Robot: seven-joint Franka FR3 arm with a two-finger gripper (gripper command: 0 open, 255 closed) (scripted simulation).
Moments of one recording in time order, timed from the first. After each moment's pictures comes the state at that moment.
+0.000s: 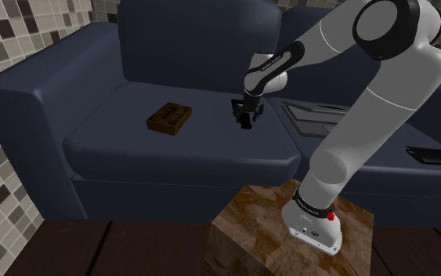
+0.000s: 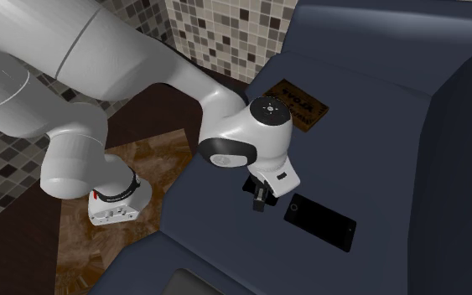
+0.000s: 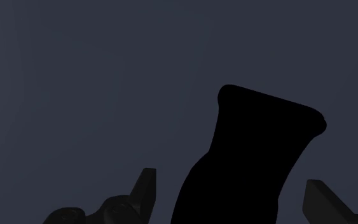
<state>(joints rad) -0.18 -0.12 -0.27 -2.52 -0.11 2.47 0.25</state>
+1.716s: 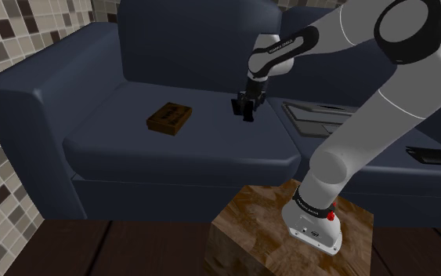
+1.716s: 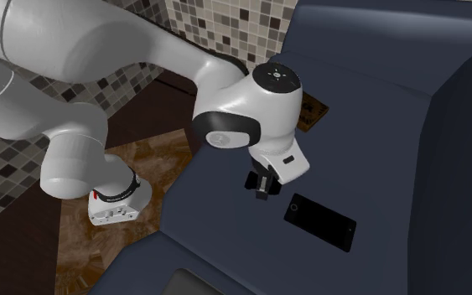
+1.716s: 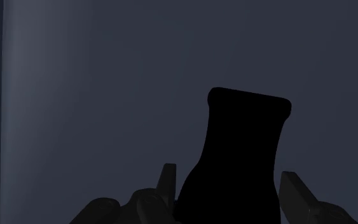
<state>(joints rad) -0.19 -0.24 -0.25 -2.44 -0.13 2.28 0.26</state>
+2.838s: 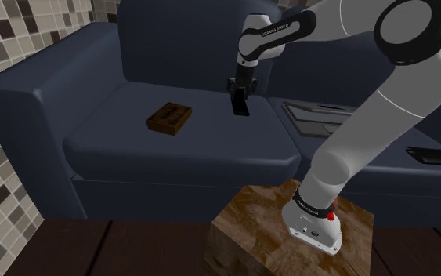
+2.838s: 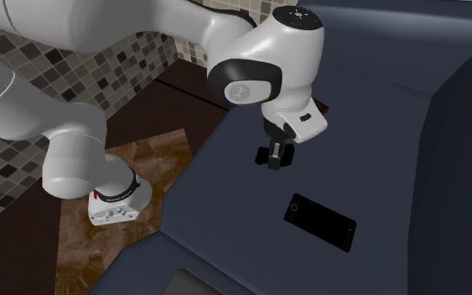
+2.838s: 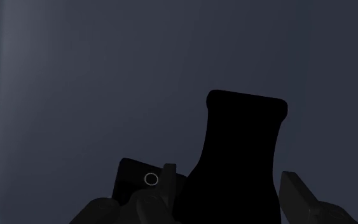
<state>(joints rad) -0.14 -0.23 -0.18 -2.28 -0.10 2.12 0.35</state>
